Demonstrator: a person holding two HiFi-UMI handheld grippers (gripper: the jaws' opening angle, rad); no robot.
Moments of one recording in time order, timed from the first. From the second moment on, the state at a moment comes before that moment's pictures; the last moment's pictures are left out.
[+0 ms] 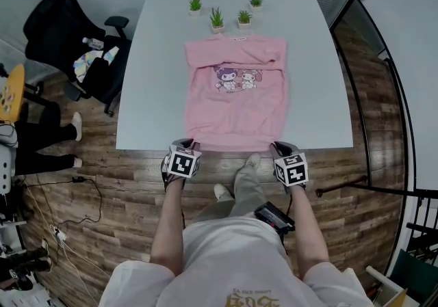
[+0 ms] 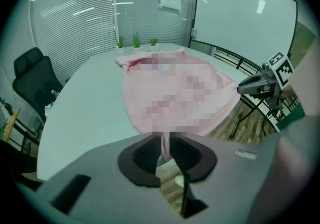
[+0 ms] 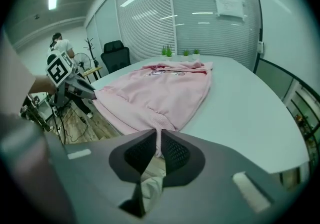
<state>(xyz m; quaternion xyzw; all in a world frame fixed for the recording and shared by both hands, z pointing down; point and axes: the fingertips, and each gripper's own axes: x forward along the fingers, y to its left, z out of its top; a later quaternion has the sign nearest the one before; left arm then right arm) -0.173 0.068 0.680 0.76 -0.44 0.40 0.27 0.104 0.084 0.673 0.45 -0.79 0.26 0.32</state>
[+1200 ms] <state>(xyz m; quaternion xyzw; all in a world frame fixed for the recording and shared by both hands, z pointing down) -0.178 0.066 0.546 0.80 -0.46 0.30 0.24 0.111 0.075 0.525 0.48 -0.82 0.26 0.14</state>
